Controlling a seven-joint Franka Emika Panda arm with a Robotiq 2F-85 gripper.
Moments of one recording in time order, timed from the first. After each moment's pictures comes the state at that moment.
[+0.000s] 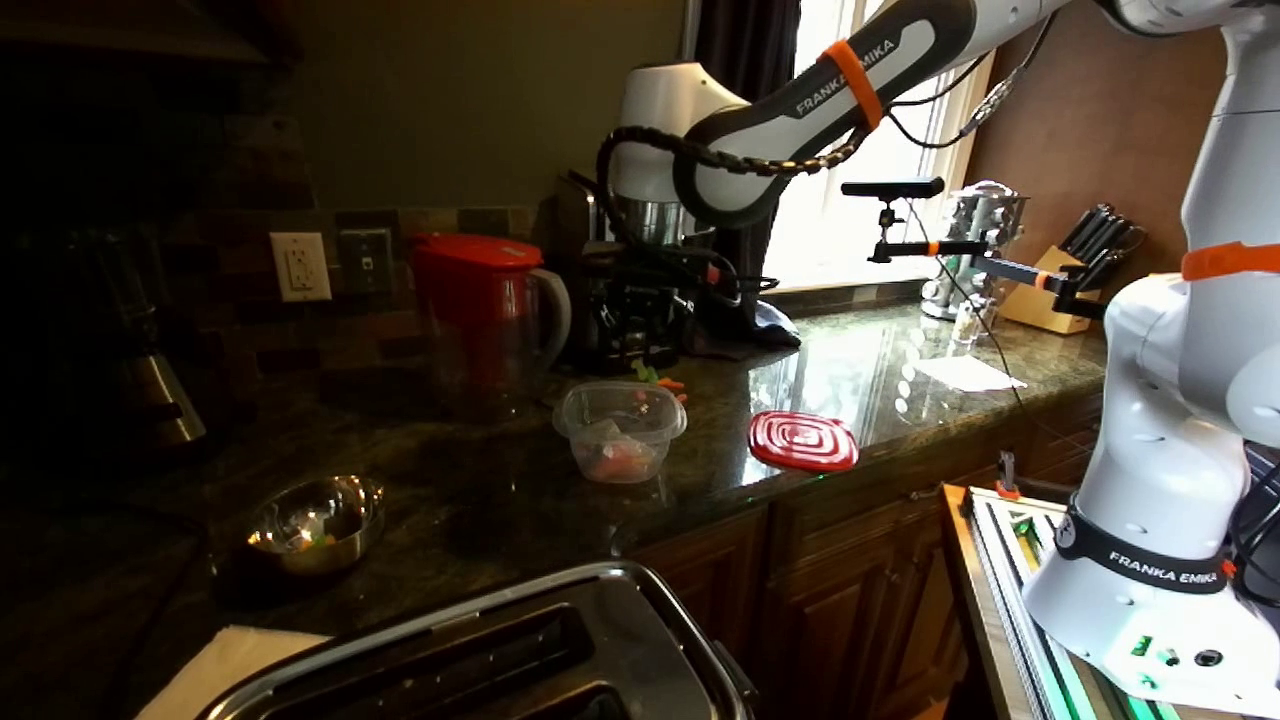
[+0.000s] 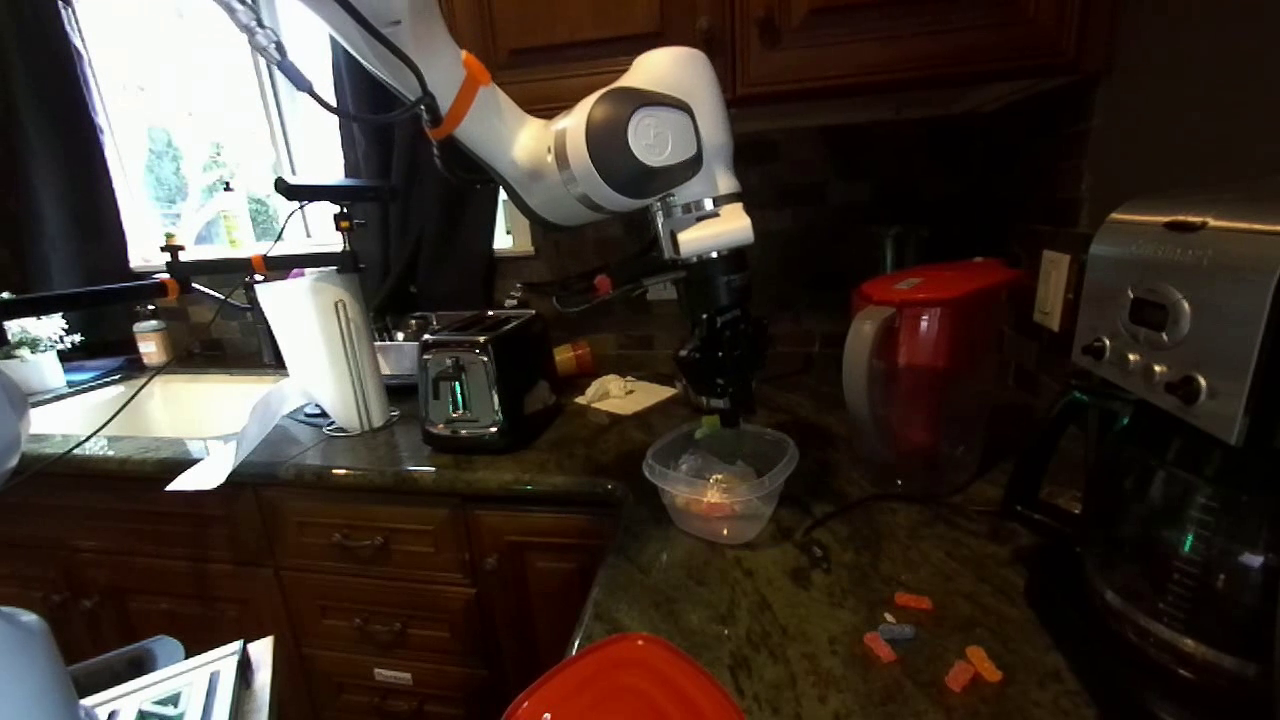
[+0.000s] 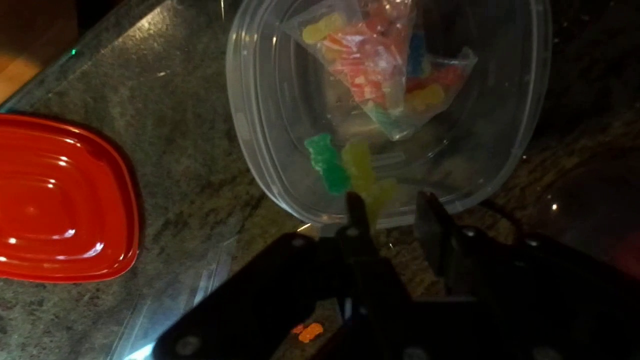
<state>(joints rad) 0.01 0.03 0.02 -2.16 -0.20 2.31 1.46</state>
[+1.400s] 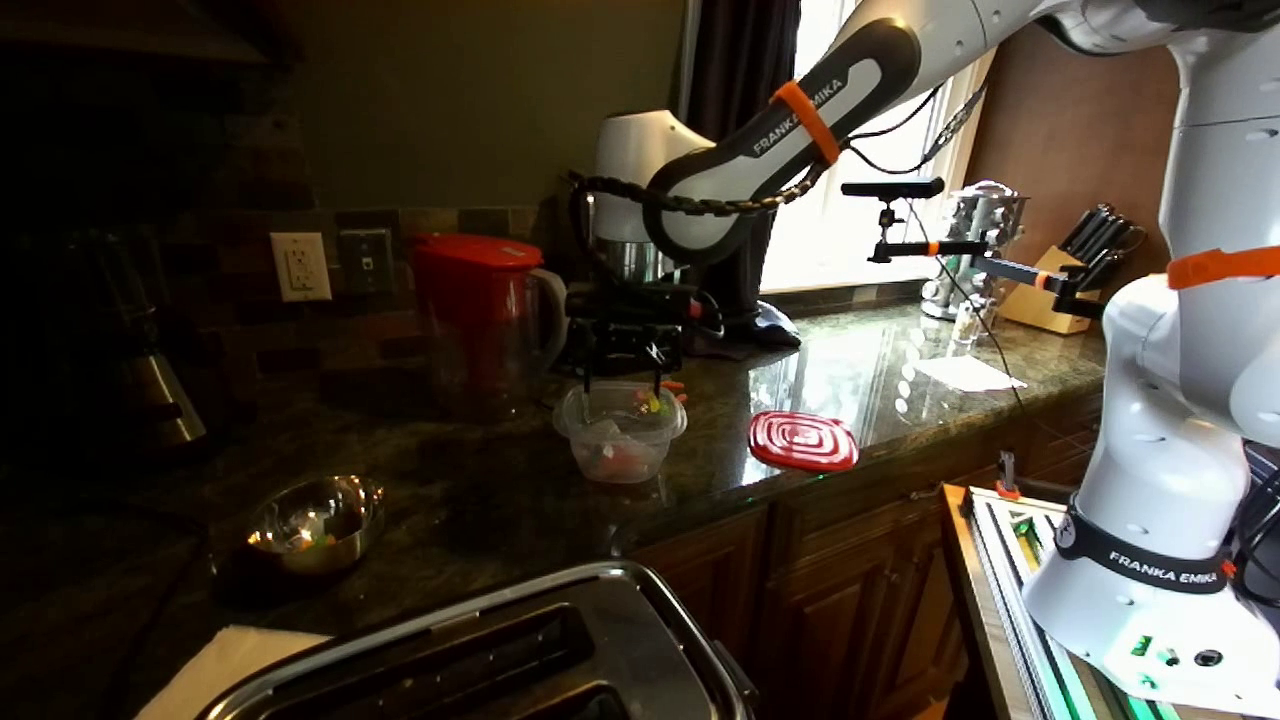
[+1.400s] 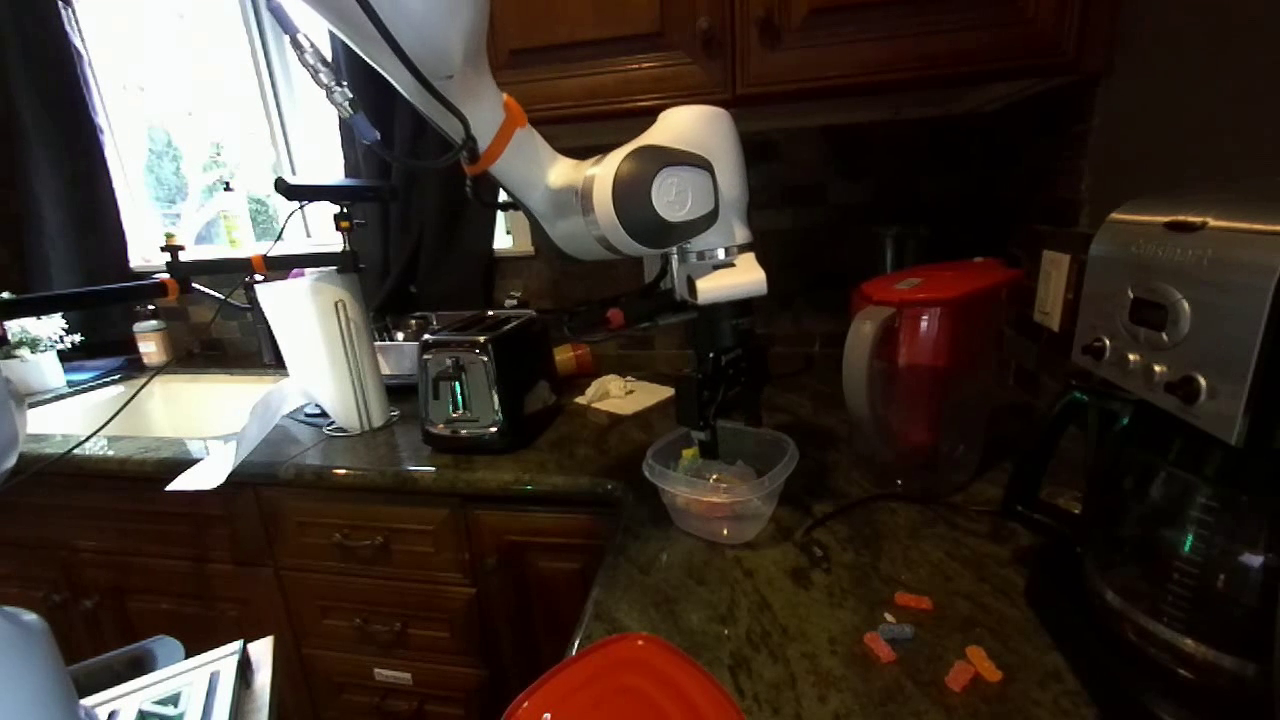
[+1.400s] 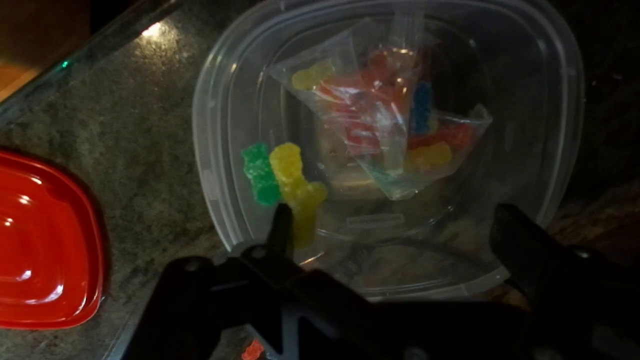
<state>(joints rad) 0.03 0.15 0.02 -2.11 -0.14 2.33 1.39</state>
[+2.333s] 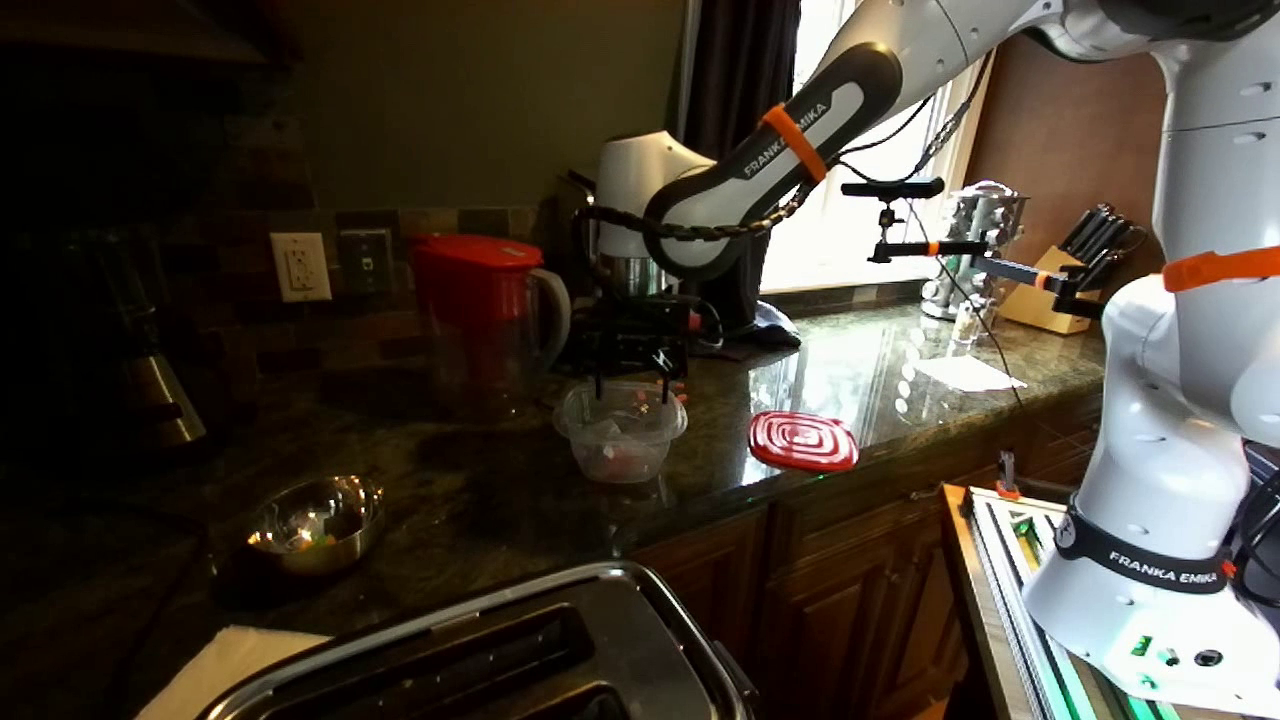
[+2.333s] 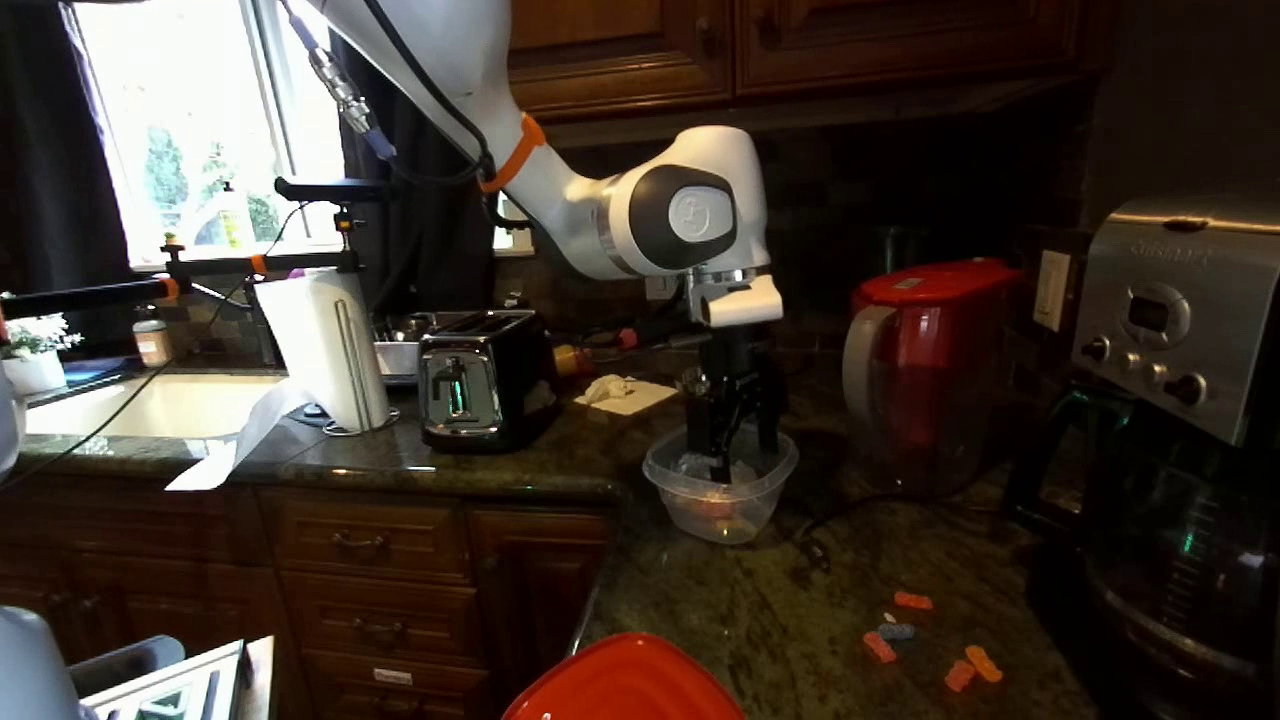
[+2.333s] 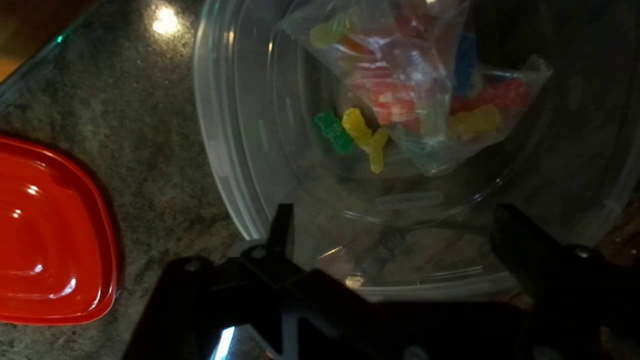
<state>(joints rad) 0.03 0.19 -0.03 -2.11 -0.17 2.34 1.42</state>
